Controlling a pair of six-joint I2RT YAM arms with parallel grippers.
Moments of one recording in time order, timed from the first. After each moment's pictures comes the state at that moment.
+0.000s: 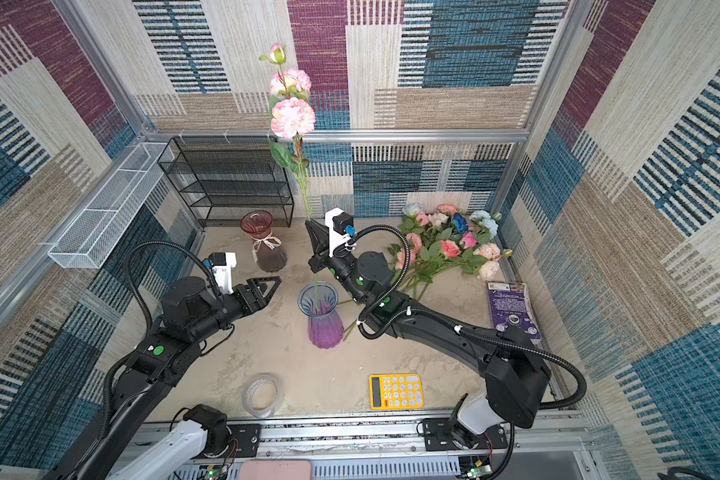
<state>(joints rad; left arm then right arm) -0.35 0.83 0.86 -0.31 0.31 -0.73 0.89 1.50 1.11 0.71 0.17 0.08</state>
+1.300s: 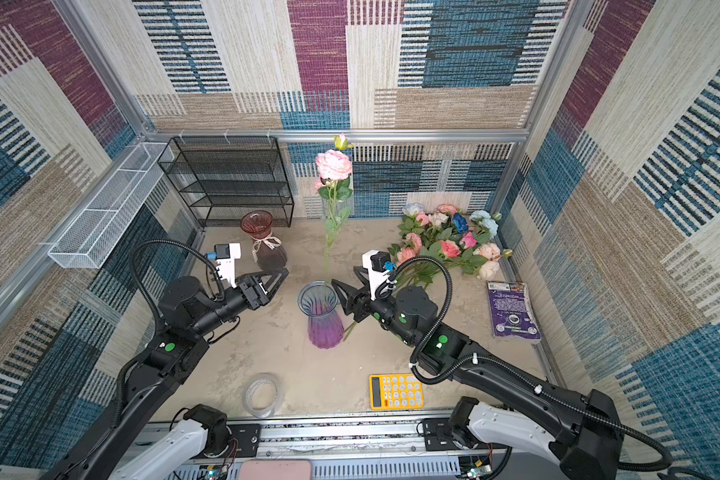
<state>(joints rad) -0.34 0.78 0.74 -0.05 0.44 -0.73 0.86 0.98 0.75 0.18 0.12 0.30</state>
